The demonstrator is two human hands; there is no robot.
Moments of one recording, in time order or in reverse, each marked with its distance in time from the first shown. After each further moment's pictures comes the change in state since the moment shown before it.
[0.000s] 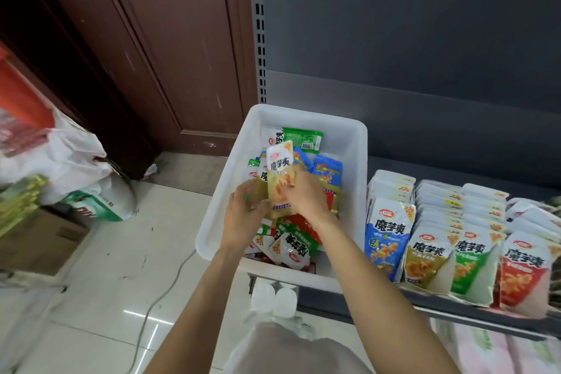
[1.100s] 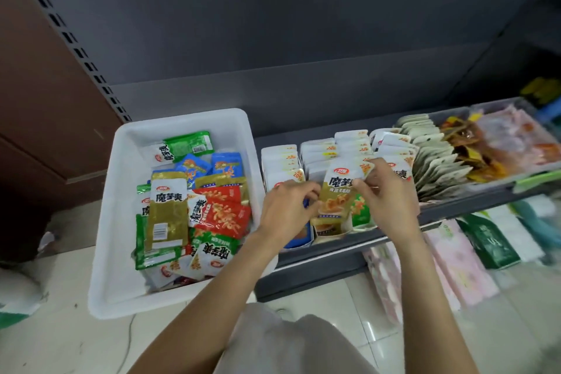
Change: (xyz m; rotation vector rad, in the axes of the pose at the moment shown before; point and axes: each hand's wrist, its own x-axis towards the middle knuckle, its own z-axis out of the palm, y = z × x) left_hand -0.069 0.071 0.170 0.489 -0.525 0.922; right_hand -0.174 0.143 -0.160 -0.055 0.699 0.185
